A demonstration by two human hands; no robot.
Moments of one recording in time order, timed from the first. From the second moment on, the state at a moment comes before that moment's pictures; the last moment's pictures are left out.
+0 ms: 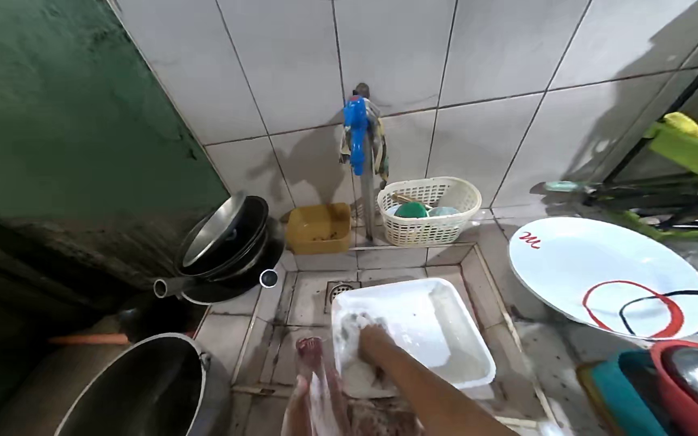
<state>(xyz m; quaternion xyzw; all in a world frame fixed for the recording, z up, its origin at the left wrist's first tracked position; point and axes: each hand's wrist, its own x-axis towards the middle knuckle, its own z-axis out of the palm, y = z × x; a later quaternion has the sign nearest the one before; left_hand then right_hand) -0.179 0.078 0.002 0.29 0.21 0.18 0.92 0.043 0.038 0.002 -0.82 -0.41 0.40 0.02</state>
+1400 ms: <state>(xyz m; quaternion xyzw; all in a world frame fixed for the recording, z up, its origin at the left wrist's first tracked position) -0.072 0.011 0.064 0.54 0.21 0.04 0.82 0.112 -0.053 0.123 -0.86 -0.32 0.22 0.33</state>
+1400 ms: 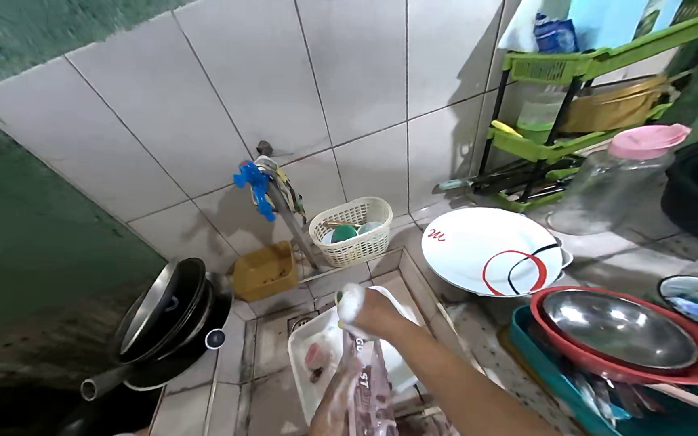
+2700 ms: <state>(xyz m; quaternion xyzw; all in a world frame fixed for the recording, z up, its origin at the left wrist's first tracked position) -0.037 0.016 0.069 0.52 0.23 0.00 0.82 0.113 -0.059 0.110 -0.85 -0.30 0.16 0.41</state>
